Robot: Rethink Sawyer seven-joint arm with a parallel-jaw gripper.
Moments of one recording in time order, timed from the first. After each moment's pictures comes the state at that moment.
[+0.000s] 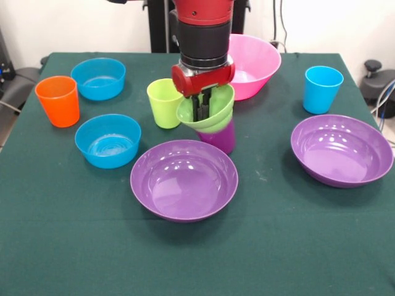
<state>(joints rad) -0.58 -0.58 0.47 1.71 -0.72 0.51 1.53</state>
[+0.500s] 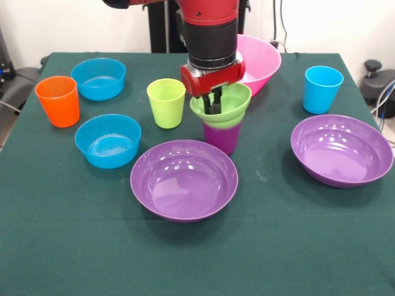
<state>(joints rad) -0.62 -0.57 0.56 1.71 -0.67 0.56 1.53</state>
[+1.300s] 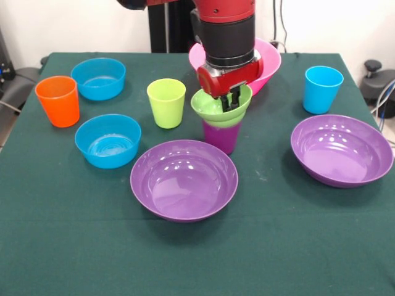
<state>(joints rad) -0.62 -0.57 0.61 1.71 -0.68 0.57 1.53</state>
